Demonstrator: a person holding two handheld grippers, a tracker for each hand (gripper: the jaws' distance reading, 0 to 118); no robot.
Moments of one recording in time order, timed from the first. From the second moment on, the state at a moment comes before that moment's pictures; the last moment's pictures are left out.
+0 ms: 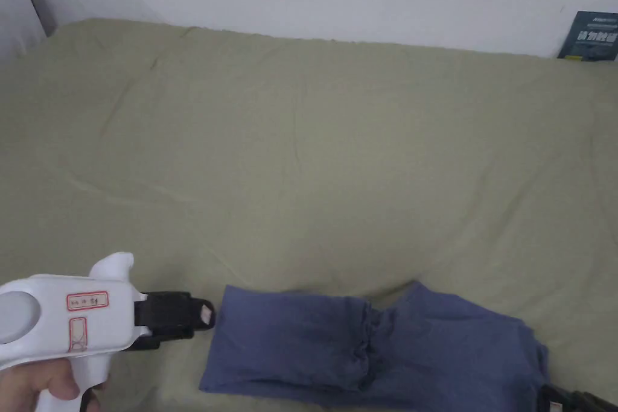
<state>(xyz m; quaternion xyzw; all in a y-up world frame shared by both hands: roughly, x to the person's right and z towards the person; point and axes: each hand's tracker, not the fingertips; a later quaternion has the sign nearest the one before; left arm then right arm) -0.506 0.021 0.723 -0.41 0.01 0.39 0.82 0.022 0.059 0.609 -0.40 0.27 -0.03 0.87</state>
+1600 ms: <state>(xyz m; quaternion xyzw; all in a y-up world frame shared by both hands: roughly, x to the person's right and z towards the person) -0.343 0.125 0.638 -0.51 0.10 0.11 0.85 0.072 0.060 0.609 -0.38 0.26 -0.10 0.88</state>
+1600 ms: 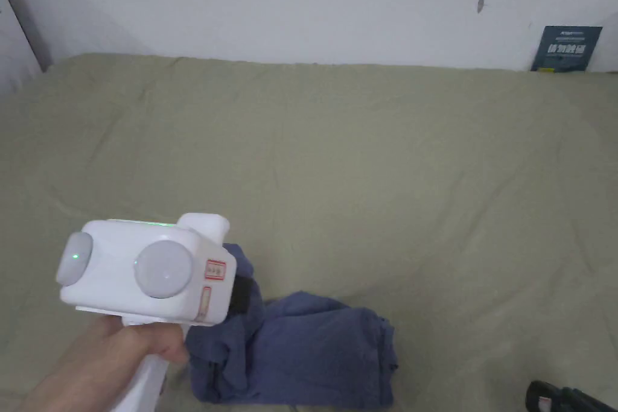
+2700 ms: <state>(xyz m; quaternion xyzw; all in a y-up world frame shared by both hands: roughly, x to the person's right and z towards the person) -0.308 -0.032 0.576 -0.45 -0.12 0.44 0.77 0.087 0.049 0.608 -0.42 0.25 -0.12 0.86</state>
